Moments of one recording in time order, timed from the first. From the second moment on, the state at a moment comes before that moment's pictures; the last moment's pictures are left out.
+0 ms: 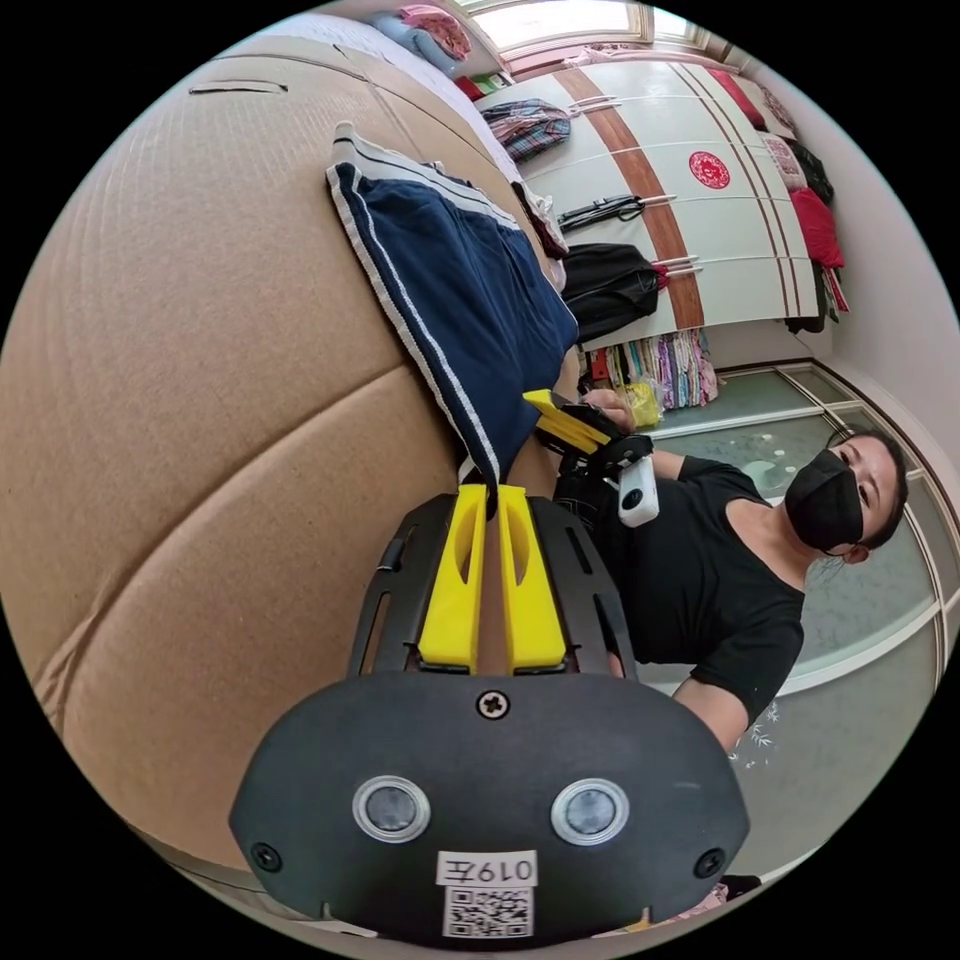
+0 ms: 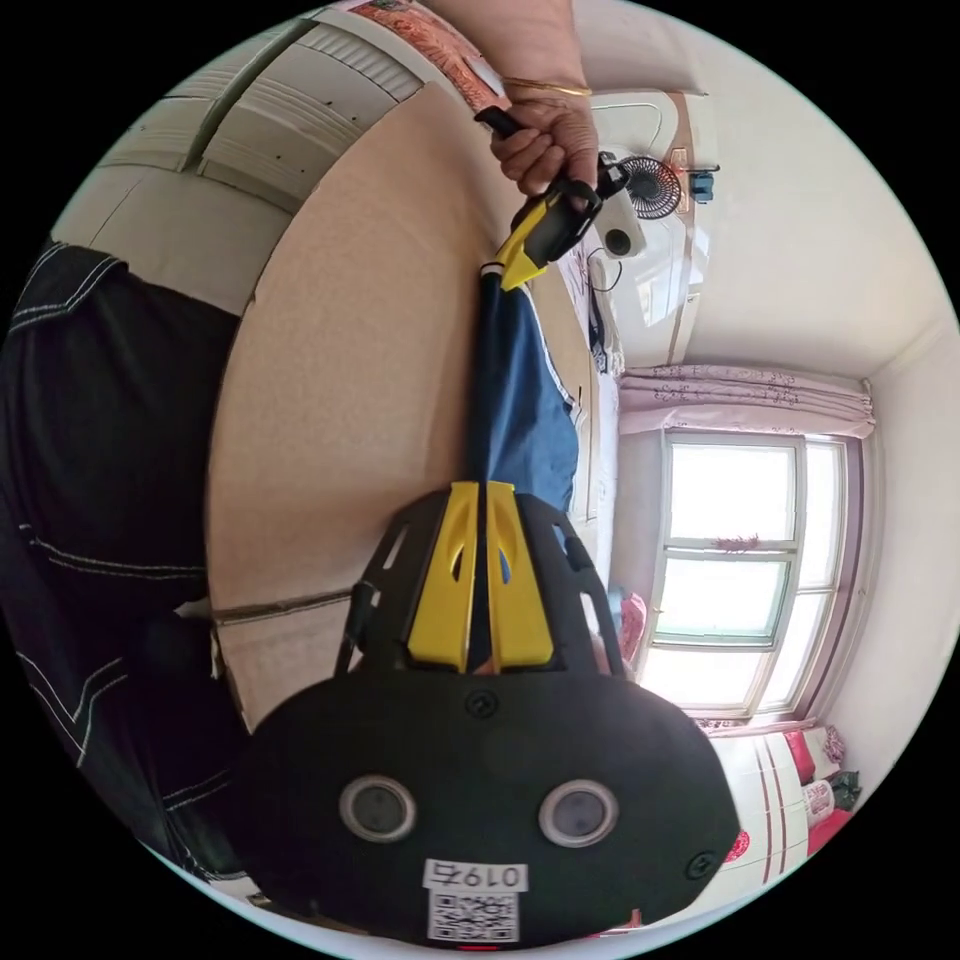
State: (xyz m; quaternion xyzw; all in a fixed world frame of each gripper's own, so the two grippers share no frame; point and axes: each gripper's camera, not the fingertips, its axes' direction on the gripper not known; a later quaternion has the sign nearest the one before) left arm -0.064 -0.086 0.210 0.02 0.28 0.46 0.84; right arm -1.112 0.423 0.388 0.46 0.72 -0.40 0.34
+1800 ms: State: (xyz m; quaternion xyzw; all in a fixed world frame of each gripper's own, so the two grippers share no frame) left arm -0.118 -0.155 0.143 0.25 0.31 0.40 0.82; right arm -1.255 0.465 0.409 0.53 0.71 -0.40 0.25
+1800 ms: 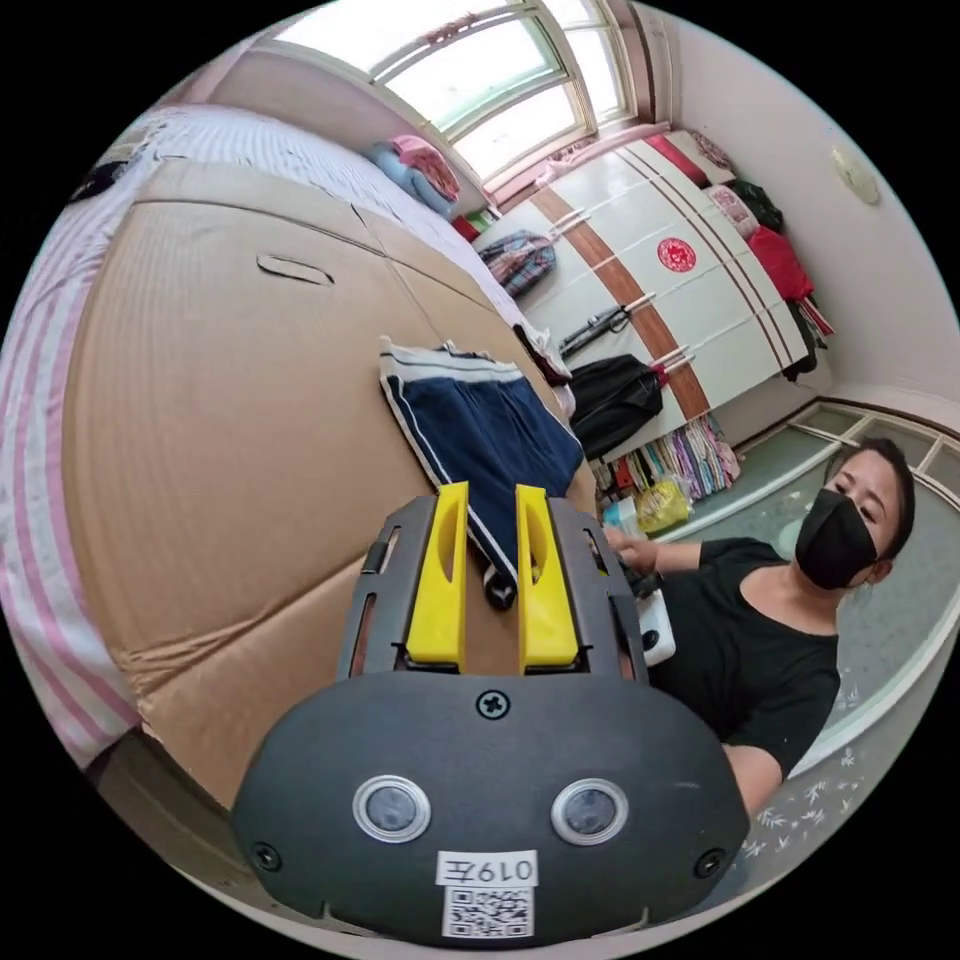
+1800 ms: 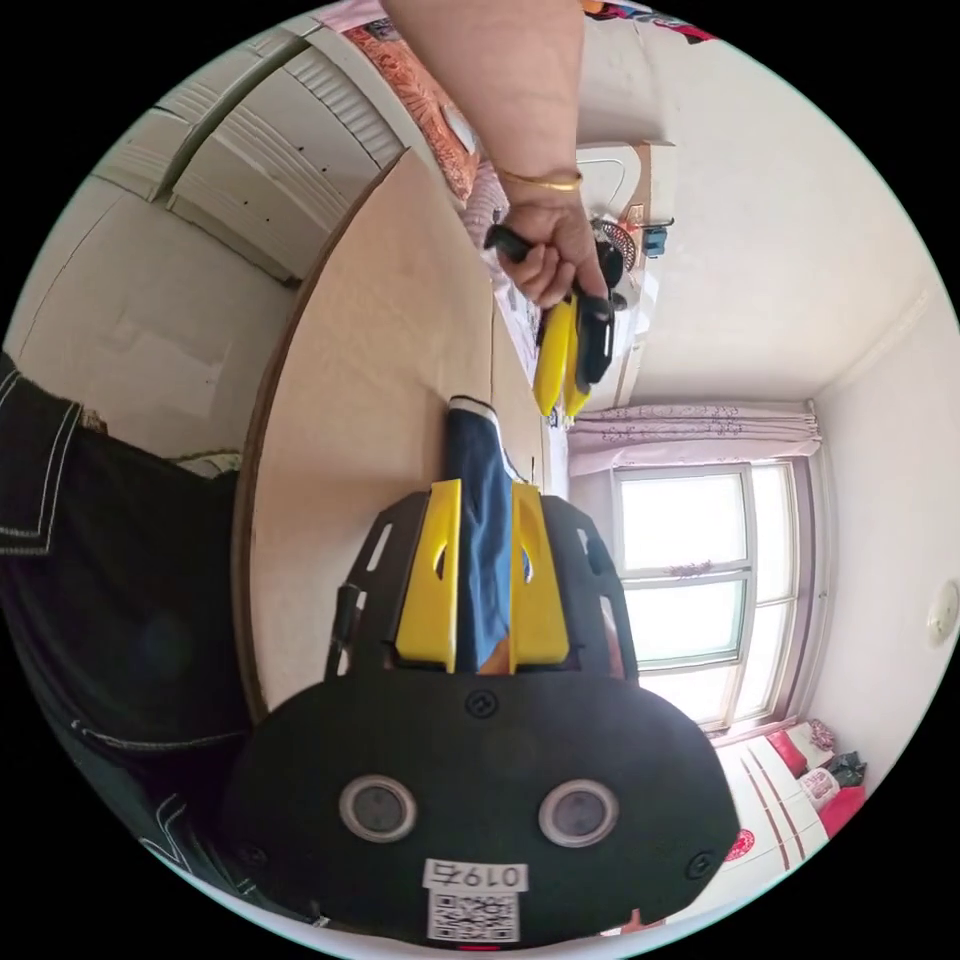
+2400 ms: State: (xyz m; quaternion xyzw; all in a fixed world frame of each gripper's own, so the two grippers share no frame) left arm -0.022 -0.312 0.140 0.20 0.22 0.34 0.89; right arm -1.305 0.434 0.384 0.52 0.69 -0.42 0.30
